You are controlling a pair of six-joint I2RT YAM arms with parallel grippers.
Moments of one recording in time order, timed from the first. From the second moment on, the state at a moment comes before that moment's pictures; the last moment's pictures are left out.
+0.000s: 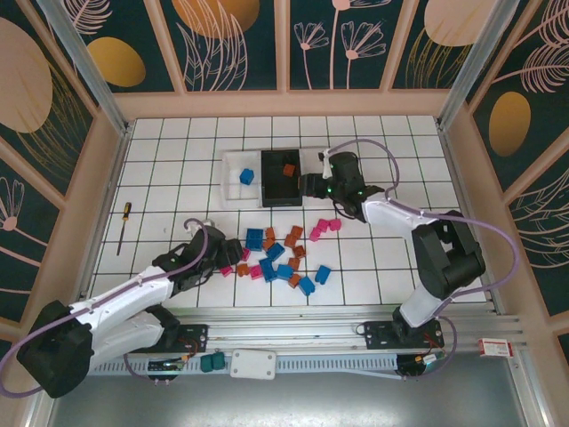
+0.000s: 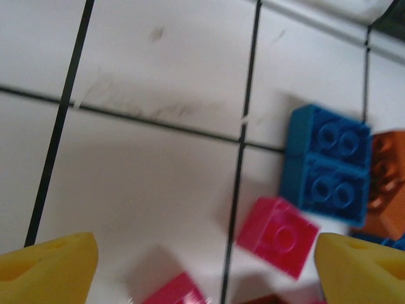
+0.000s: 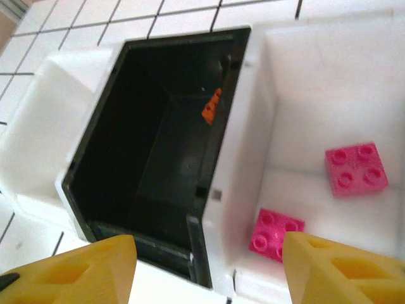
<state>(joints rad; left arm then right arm) -0.67 1.01 0.40 -0.34 -0.20 -0.88 0.50 1.63 0.97 0.04 -0.13 0.37</state>
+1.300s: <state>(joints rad) -0.74 1.16 0.50 -0.34 -0.13 -0.91 0.48 1.39 0.75 0.07 -0.09 0.40</state>
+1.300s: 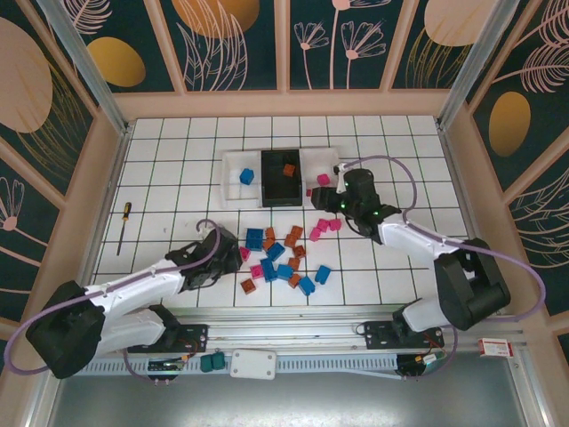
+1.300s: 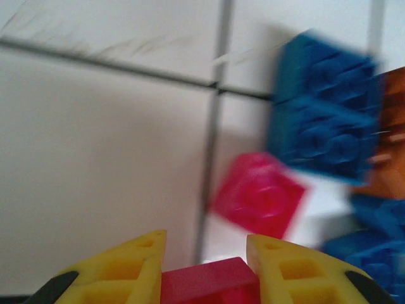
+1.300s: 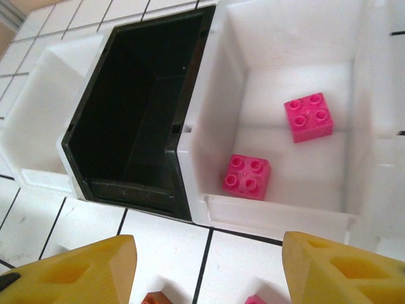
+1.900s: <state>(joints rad) -0.74 2.04 1.63 -0.22 -0.03 -0.65 0.47 1.12 0.51 0.01 -0.04 0.47</state>
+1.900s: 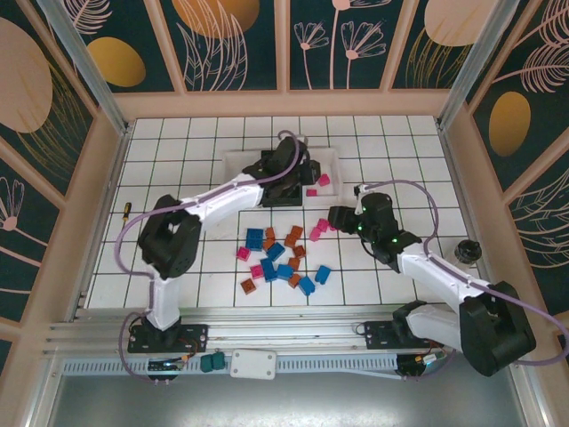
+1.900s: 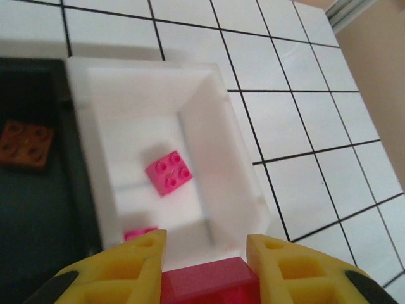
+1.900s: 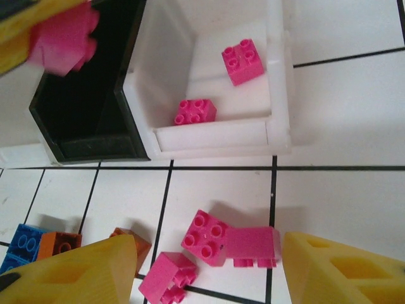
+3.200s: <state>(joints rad) -0.74 1.25 0.80 -0.02 -0.02 -0.67 0.86 1.06 0.40 -0.23 -0.04 0.69</state>
